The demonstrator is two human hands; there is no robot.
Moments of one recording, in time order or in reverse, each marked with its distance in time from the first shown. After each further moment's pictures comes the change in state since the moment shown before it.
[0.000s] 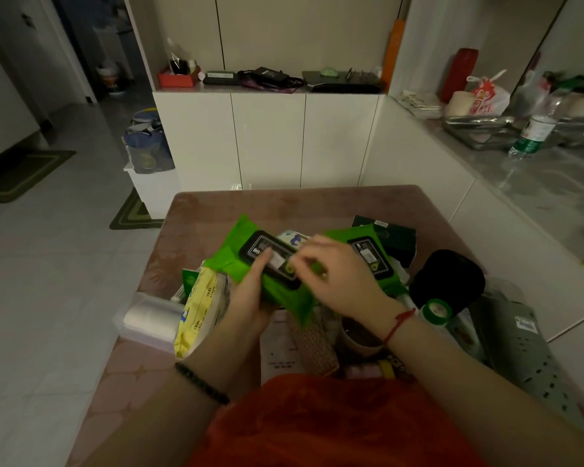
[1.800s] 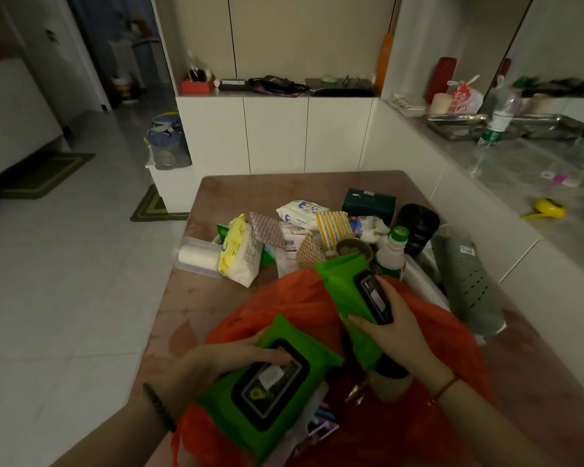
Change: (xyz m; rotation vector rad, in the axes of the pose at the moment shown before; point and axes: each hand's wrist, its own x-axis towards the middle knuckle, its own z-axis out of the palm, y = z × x) left_hand -0.195 -0.042 -0.128 0.901 -0.476 -0.614; right_hand -0.230 -0.055 -0.012 0.487 0.100 0.561
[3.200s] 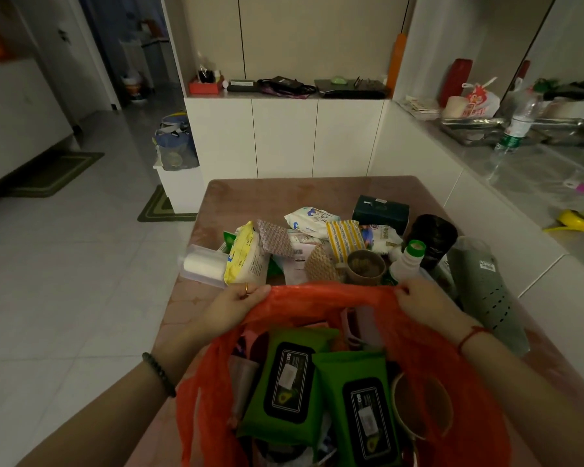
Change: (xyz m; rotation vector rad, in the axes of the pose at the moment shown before) left_hand 0.000 0.054 -0.040 0.291 0.633 0.494; right_hand 0.080 -0.015 -0.034 -0.743 -0.077 0.073
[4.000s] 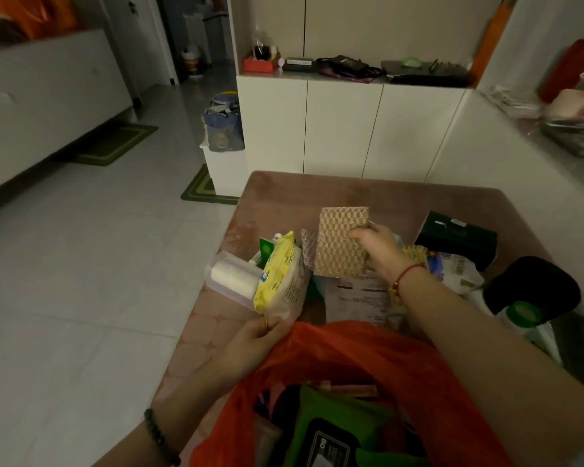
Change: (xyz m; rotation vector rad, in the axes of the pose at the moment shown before) left_hand 0.044 -0.040 -0.009 -0.323 0.172 -0.205; right_hand 0.199 -0.136 0.062 0.934 -0.173 0.163
